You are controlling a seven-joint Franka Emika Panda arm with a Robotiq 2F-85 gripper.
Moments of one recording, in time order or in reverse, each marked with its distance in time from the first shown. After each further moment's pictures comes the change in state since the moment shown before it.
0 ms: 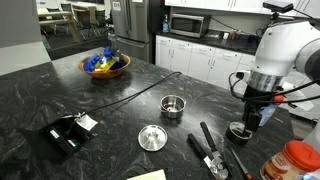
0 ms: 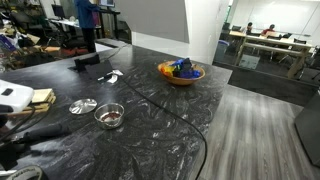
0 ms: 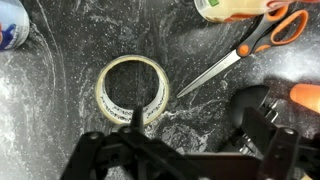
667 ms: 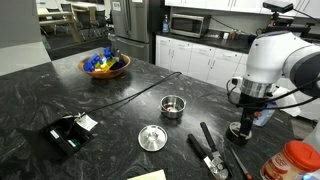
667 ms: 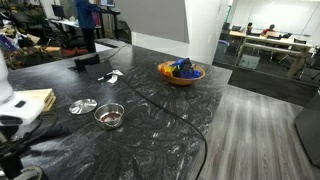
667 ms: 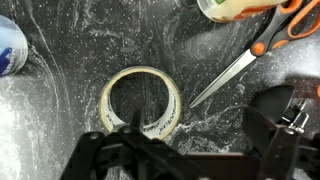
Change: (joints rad) arm -0.027 0.089 0.016 -0.003 0.002 0.028 0.079
